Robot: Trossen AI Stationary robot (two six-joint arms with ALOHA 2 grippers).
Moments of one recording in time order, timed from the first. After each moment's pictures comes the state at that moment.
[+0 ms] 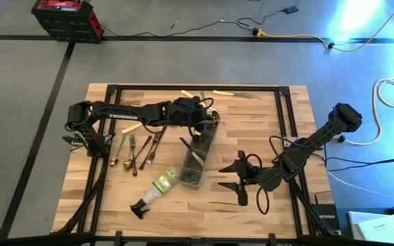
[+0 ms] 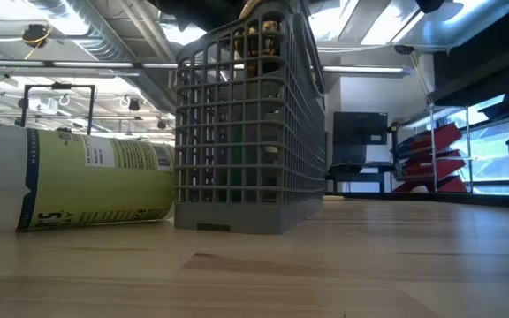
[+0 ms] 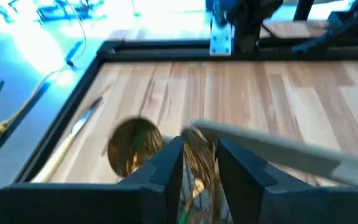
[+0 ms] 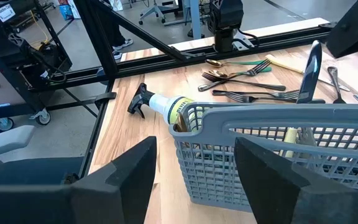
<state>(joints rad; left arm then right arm) 0.15 1.70 1.29 -0.03 -0.06 0.12 0.65 1.31 0.86 0.03 0.58 0.47</state>
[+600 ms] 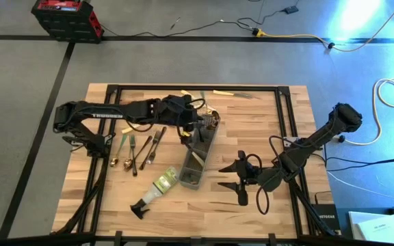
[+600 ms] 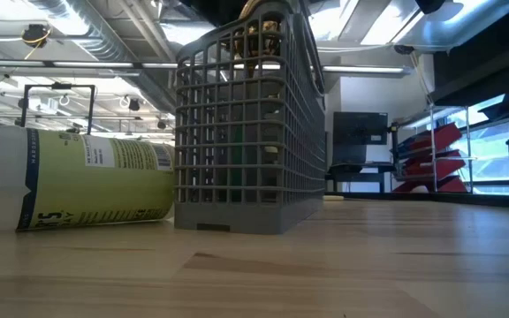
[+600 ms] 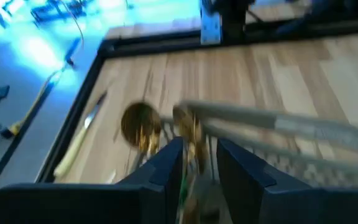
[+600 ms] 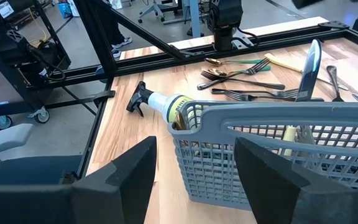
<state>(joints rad) 0.13 1.54 1.29 -0.29 -0.07 0.19 0.65 1.31 0.86 0.02 0.58 0.47</state>
